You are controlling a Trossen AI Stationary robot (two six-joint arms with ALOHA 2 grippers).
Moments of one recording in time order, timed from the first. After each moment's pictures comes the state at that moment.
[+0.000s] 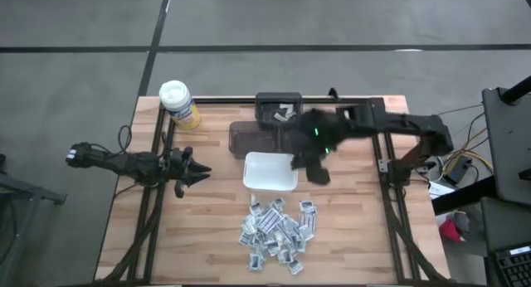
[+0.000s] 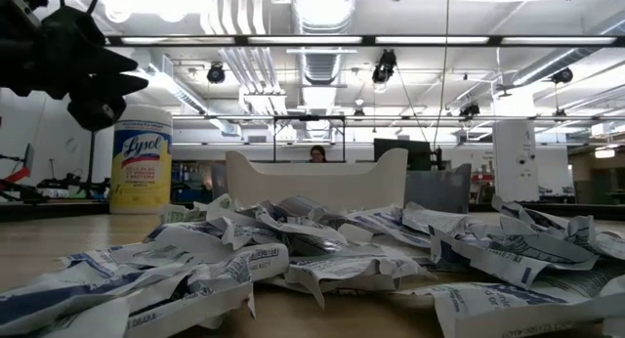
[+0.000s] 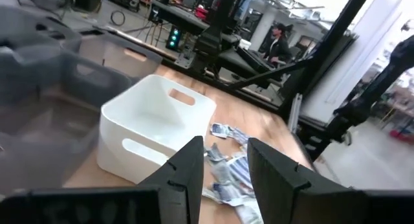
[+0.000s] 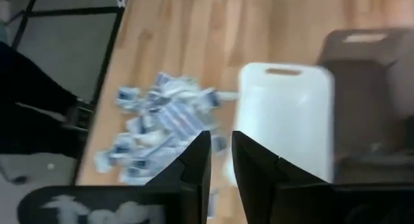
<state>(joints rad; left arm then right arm) -0.23 0.12 0.04 -0.04 -0.22 -0.47 0.02 1.58 1.76 -1.07 -0.24 0.10</state>
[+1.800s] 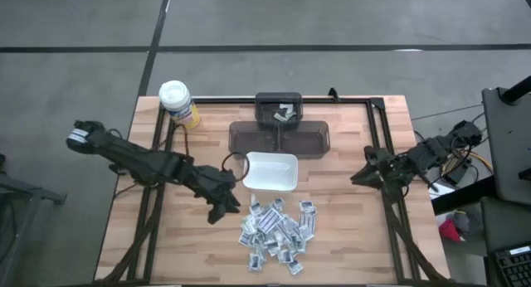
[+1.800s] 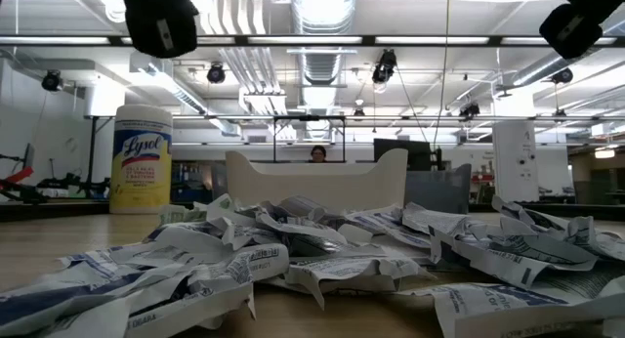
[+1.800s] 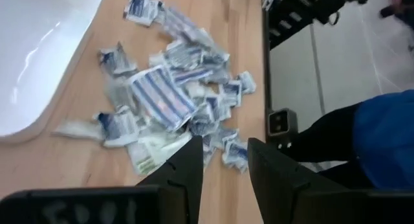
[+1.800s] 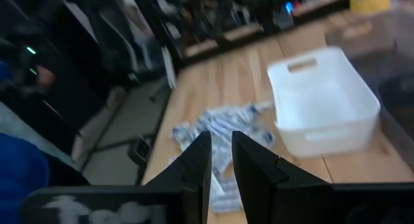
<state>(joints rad) -0.31 1.21 0.92 -0.33 0.13 -0.68 0.50 0.29 0.50 -0.44 0.24 0.54</state>
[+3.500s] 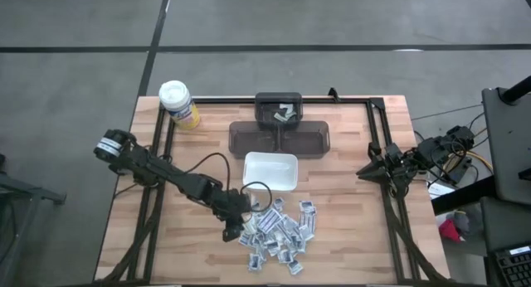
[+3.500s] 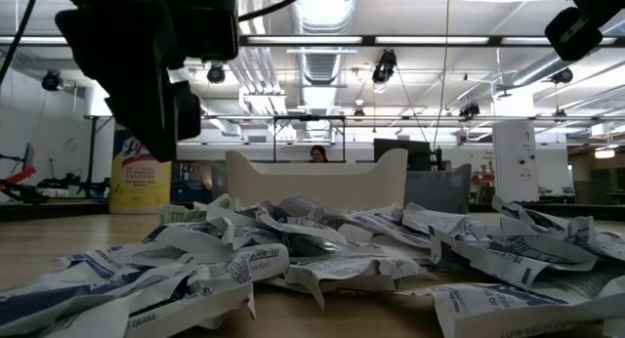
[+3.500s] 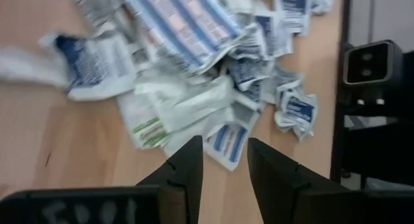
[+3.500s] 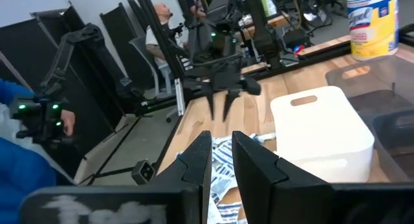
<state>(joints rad) -0.38 1.57 0.93 -0.25 0.17 -0.66 0.50 0.10 0.42 -0.41 0.26 0.45</state>
